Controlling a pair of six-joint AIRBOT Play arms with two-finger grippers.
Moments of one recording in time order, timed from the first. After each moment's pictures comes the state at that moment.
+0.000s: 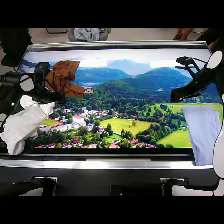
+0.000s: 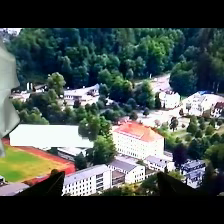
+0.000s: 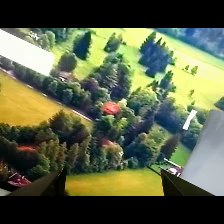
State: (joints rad) left arm -0.18 -1.34 1.41 1.61 -1.26 -1.73; right arm -0.12 -1.52 1.72 -1.48 1.60 1.11
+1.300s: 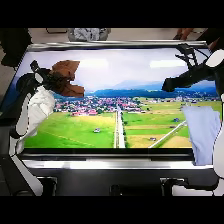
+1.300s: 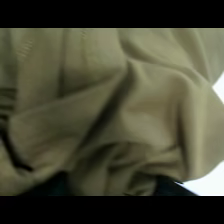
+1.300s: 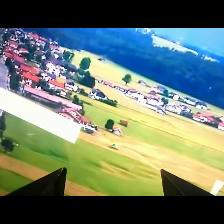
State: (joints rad) left arm 0.11 -2.13 1.97 1.34 -0.70 -1.93; right arm -0.11 -1.53 1.72 -1.27 1.40 1.11
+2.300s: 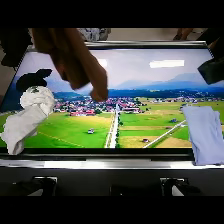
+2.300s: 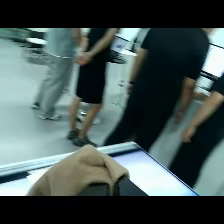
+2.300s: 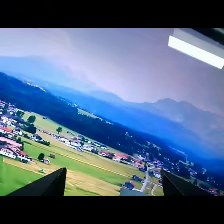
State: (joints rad) left arm -0.28 -1.15 1.92 1.00 -0.82 -1.39; right arm -0.12 -1.01 1.72 -1.45 1.34 1.05
